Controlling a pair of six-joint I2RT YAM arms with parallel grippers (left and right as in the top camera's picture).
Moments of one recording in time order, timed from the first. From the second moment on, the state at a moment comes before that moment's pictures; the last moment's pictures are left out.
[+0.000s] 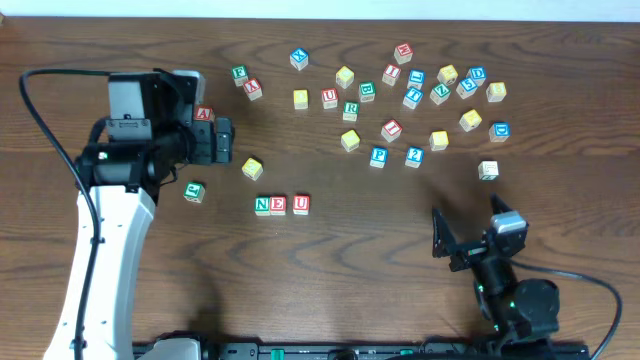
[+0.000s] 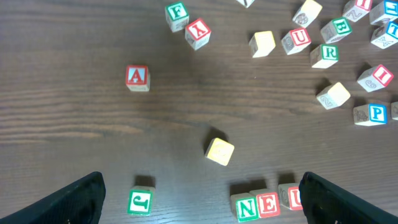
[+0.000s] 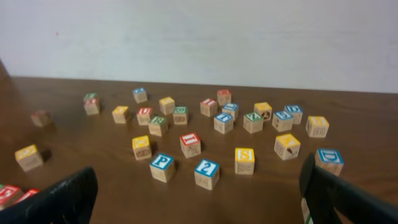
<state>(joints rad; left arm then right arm) 0.03 1.36 1.25 -0.81 0.21 0.05 0.15 0.16 0.13 -0.06 -0.12 0.08</state>
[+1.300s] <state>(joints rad) 0.05 1.45 1.25 -0.81 0.29 0.07 0.44 1.86 1.91 -0.91 0.00 0.18</state>
